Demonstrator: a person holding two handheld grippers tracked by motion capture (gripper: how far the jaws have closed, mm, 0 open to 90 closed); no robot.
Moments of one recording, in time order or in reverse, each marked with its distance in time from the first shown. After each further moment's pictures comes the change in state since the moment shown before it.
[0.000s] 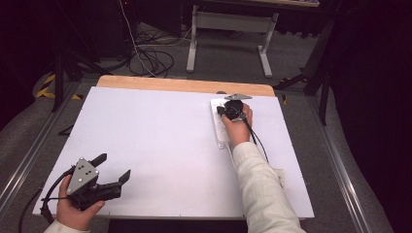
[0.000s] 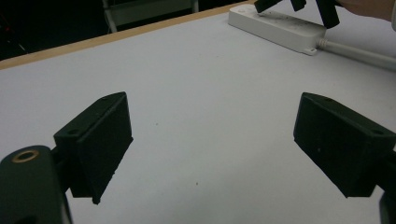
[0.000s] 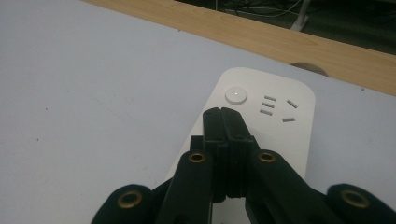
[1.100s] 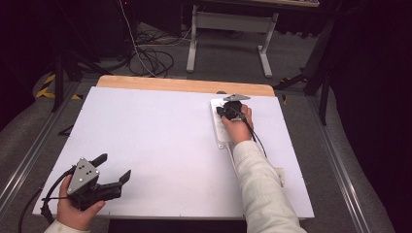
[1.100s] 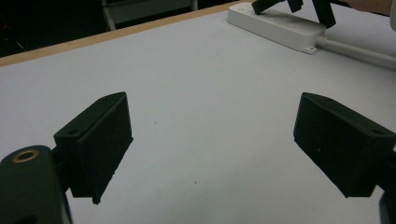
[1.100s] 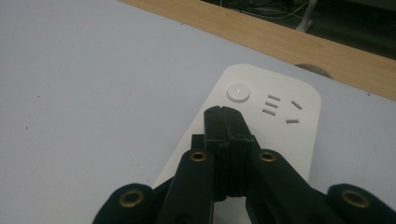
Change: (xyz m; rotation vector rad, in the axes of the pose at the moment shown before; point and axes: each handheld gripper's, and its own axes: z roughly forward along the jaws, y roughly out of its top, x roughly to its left) left arm 0.000 0.000 0.001 0.007 -0.001 0.001; right arm -0.002 -0.003 0.005 0.003 0.007 -0.059
